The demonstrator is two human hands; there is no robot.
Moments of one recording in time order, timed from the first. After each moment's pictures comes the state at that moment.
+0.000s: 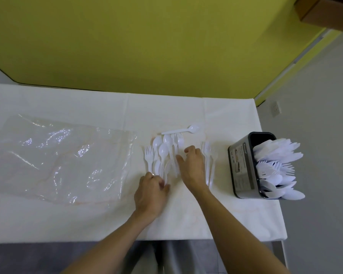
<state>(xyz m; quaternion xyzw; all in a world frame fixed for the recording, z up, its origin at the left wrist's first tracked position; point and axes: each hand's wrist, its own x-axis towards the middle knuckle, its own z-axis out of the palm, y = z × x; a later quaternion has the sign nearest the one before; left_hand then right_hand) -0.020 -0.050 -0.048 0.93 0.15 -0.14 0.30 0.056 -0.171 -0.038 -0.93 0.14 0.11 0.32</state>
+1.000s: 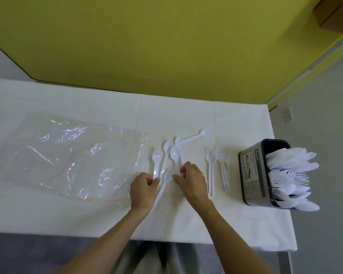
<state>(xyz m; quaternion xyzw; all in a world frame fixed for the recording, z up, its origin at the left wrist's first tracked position) -0.016 -0.013 -0.049 0.84 0.33 -0.10 0.43 0.025 -0.157 -0.041 -0.93 0.07 0.19 0.30</state>
